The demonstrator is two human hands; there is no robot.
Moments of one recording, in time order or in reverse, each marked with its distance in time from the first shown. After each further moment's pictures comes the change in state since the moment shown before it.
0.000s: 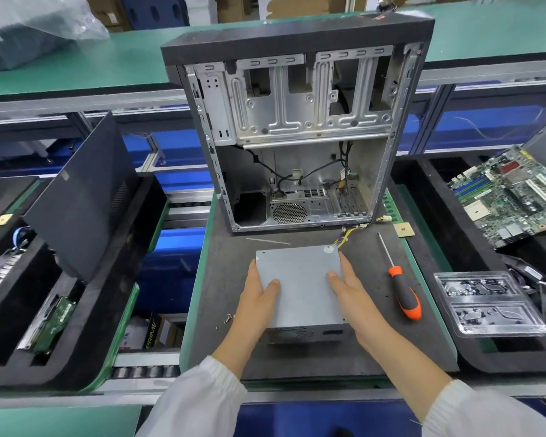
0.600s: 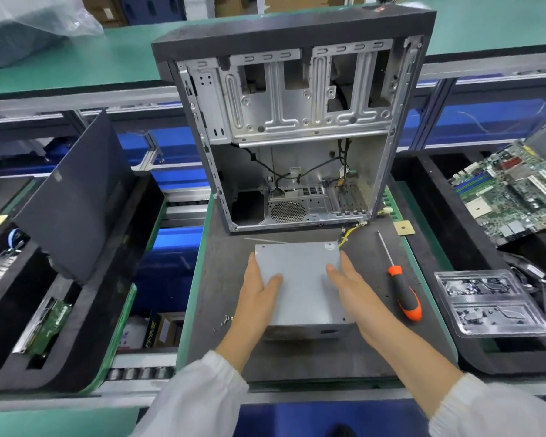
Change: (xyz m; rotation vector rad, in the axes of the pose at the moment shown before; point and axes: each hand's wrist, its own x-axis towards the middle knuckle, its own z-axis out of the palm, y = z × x) left_hand 0.000 0.014 -0.001 -0.052 0.007 0.055; right_hand 0.003 -0.013 -0.003 -0.035 -0.019 0.020
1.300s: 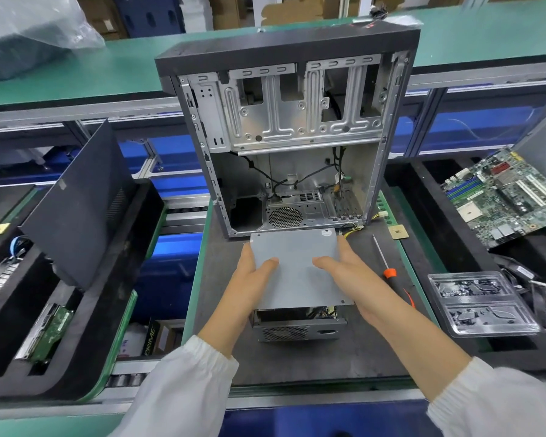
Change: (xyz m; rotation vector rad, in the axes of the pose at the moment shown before) left_hand 0.008 0.031 -0.018 -0.040 -0.041 -0.042; right_hand -0.008 -0.049 -0.009 -0.046 -0.041 -0.014
